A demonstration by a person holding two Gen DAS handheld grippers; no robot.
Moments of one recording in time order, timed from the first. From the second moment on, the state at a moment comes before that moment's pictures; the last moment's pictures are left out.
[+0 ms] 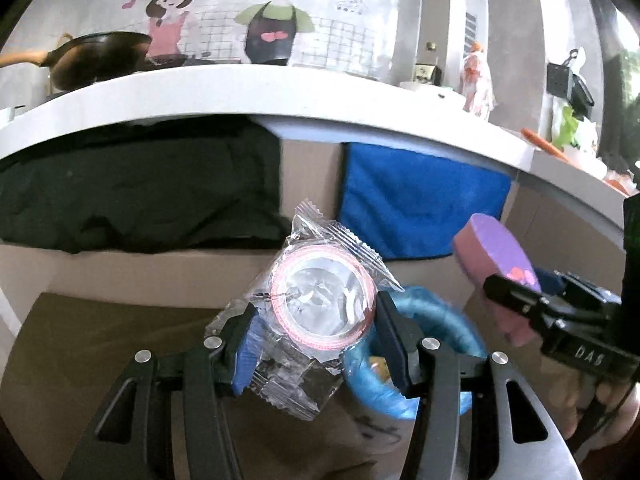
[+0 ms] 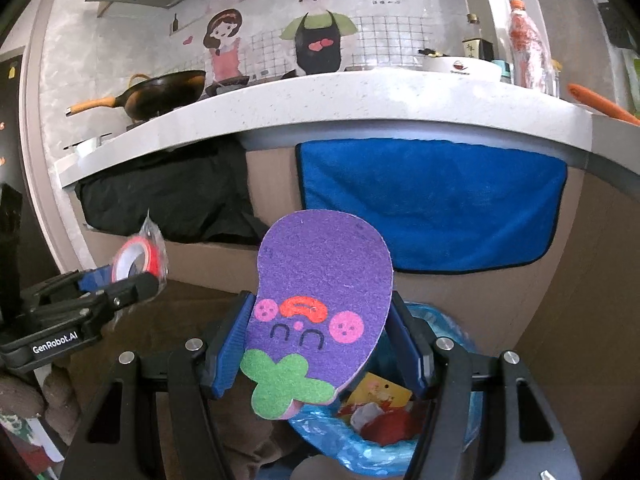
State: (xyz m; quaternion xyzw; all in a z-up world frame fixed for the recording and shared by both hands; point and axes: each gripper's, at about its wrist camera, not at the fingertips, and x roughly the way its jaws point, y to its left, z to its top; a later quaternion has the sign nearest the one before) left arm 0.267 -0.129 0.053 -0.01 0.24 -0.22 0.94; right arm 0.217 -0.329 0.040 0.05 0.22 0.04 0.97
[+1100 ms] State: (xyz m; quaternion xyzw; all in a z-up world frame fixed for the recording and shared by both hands) left arm 0.360 -0.239 -0.062 -0.06 0.39 -0.29 0.87; right arm 0.280 -0.435 -0.058 0.13 0.32 0.01 0.94
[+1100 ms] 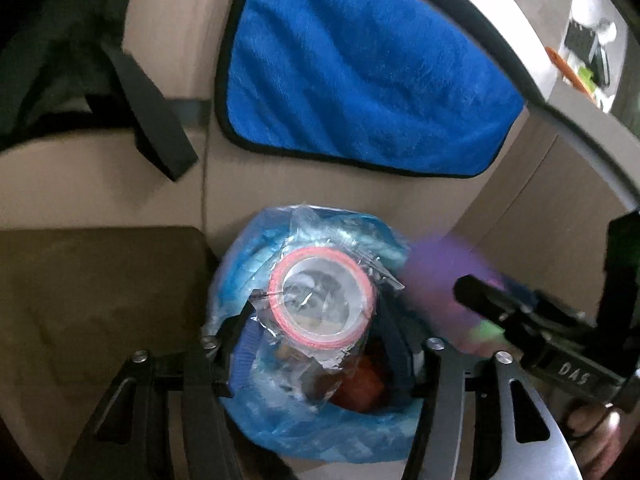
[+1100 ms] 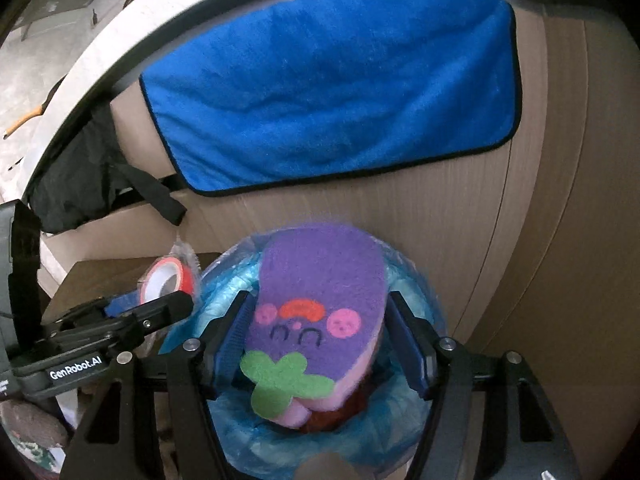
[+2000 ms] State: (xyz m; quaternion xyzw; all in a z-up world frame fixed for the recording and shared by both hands) left arm 0.156 -0.104 0.004 0.03 0.26 -0.15 0.95; right arm 0.111 -0.332 -0.009 0.09 0.24 0.03 0.97
